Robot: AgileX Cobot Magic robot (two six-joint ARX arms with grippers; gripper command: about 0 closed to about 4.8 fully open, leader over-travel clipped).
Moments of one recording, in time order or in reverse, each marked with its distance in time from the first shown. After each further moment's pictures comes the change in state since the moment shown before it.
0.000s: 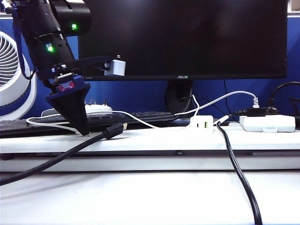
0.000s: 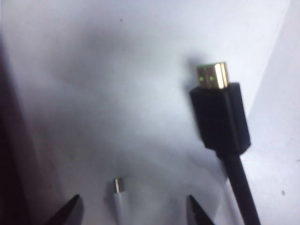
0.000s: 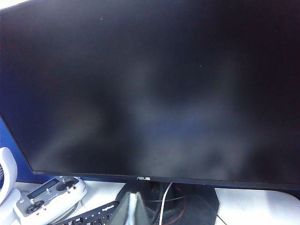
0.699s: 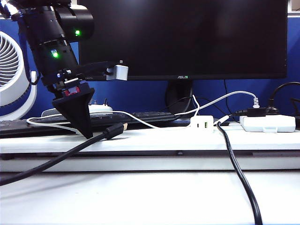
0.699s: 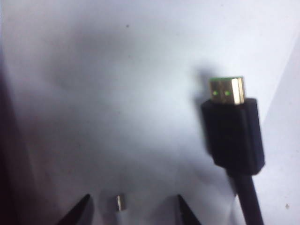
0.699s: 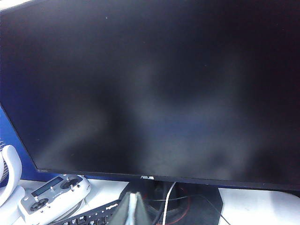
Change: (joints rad) left arm 0.002 0.042 0.013 0.014 0.003 -0.024; right arm 0.000 0.000 0.000 0.000 -0.015 0.000
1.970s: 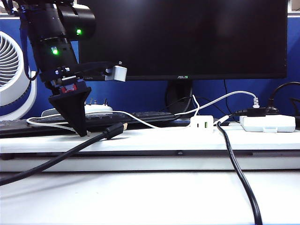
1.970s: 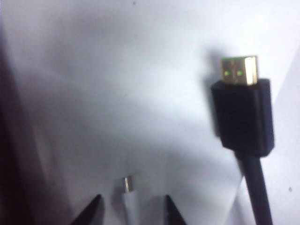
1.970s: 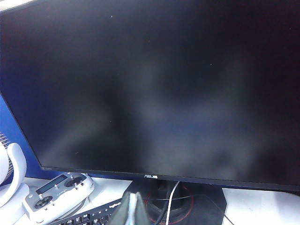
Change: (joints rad) left arm 0.001 0.013 0.050 -0.080 -0.034 0.002; right arm 0.000 0.000 0.000 0.000 -0.018 0.000
